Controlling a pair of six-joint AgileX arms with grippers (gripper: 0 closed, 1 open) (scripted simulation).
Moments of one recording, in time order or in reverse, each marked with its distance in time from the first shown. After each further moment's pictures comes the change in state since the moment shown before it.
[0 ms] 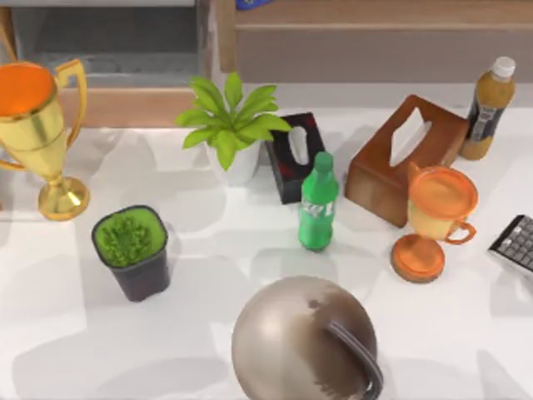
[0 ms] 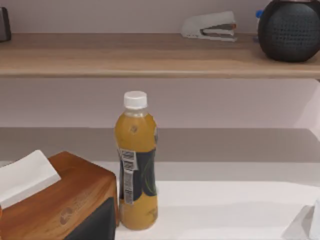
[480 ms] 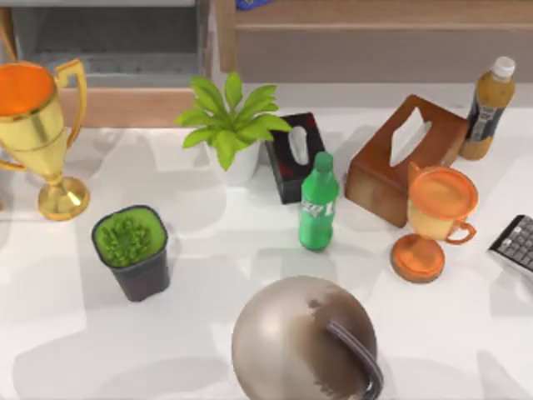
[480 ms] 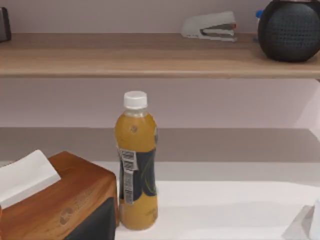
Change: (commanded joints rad) left arm 0.000 0.000 0.000 0.000 0.000 0.000; right arm 0.000 0.000 0.000 0.000 0.000 0.000
